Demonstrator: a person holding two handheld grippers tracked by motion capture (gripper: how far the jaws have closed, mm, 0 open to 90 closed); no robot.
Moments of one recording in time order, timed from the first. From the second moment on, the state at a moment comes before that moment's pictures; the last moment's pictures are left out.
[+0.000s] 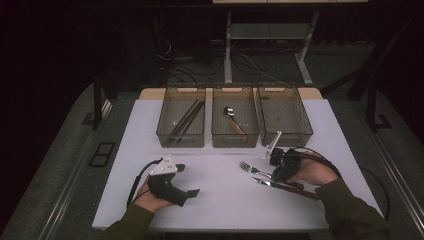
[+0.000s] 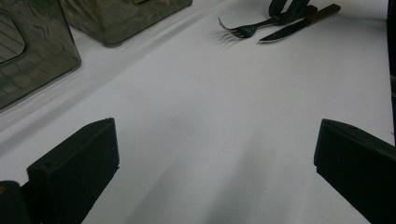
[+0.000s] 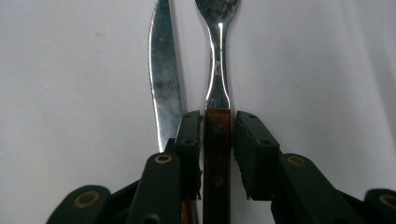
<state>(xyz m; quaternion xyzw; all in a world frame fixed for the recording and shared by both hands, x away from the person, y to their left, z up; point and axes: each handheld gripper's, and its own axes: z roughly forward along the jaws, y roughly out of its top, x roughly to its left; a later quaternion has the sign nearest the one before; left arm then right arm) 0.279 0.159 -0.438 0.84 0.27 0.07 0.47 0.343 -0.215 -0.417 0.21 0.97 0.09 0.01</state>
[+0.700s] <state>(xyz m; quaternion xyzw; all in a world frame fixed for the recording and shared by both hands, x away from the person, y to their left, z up) 0.279 0.159 -0.437 0.84 0.26 0.07 0.47 0.341 -0.221 -0.415 0.21 0.97 0.11 0.02</state>
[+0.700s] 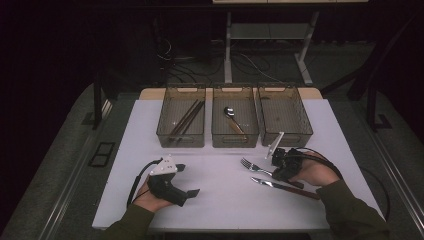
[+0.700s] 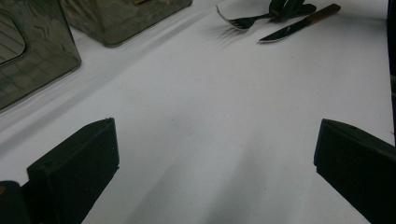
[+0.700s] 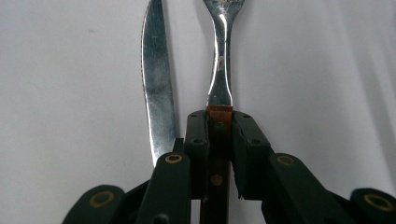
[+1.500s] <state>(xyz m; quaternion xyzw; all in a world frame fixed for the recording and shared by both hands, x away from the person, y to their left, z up) 0.279 0.159 -0.437 0.84 0.26 0.07 0.47 0.345 -0.260 -0.397 0.28 0.93 0.24 0.07</state>
